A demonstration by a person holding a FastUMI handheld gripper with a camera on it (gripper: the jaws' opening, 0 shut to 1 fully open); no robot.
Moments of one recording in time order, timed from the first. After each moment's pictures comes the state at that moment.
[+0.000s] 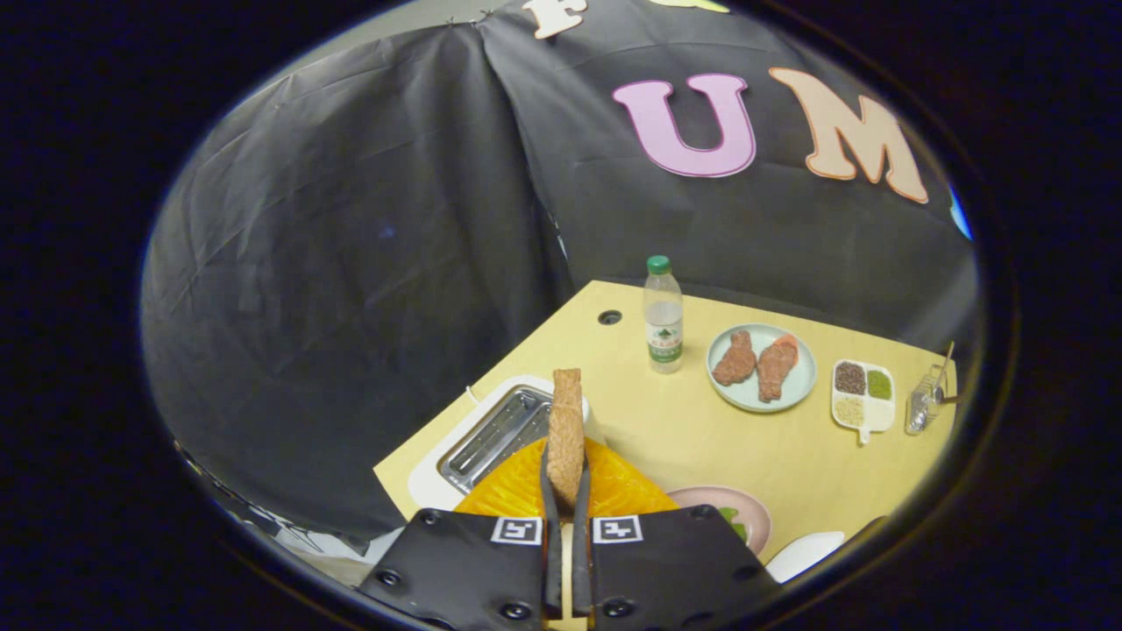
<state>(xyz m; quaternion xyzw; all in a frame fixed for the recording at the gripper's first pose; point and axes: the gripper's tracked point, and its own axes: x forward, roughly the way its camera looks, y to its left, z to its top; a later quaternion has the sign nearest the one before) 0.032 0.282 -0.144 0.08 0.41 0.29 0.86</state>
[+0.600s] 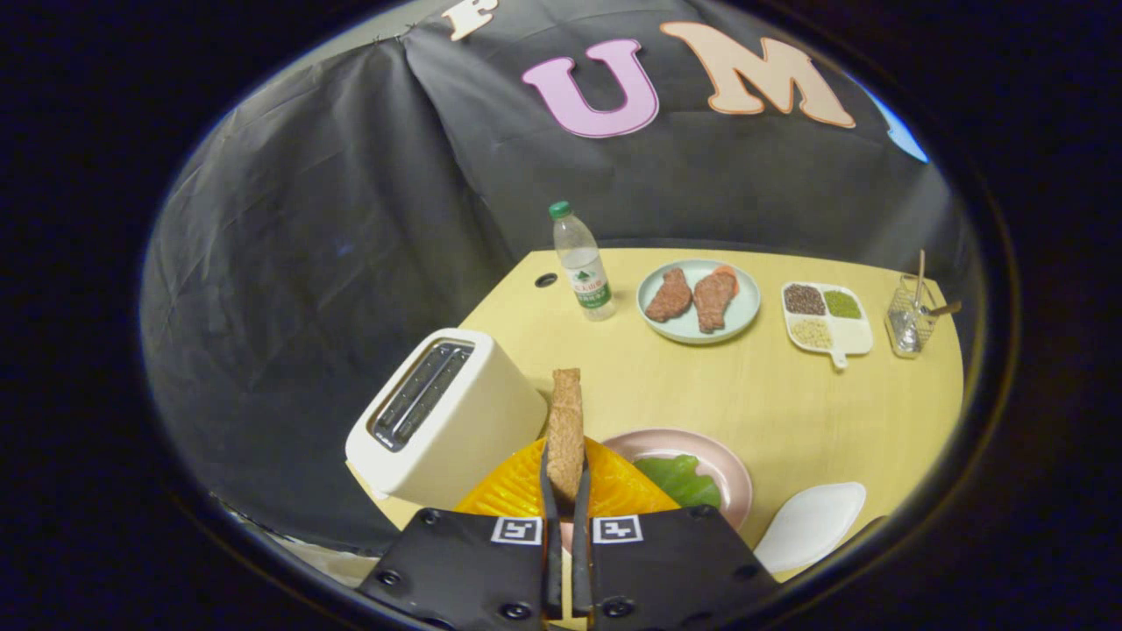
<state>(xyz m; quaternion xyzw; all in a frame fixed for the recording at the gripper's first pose) 0.002 0.214 -0.215 0.12 0.46 0.22 0.85</state>
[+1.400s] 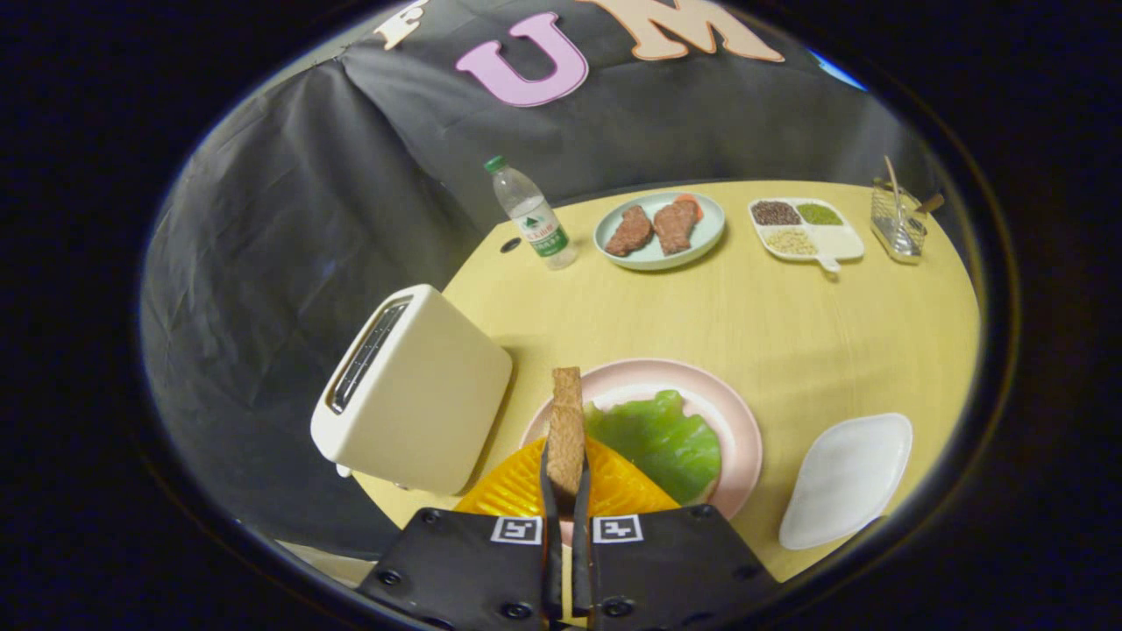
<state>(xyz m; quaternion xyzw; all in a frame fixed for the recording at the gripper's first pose) -0.029 0.181 -0.279 0.18 0.51 0.18 0.82</state>
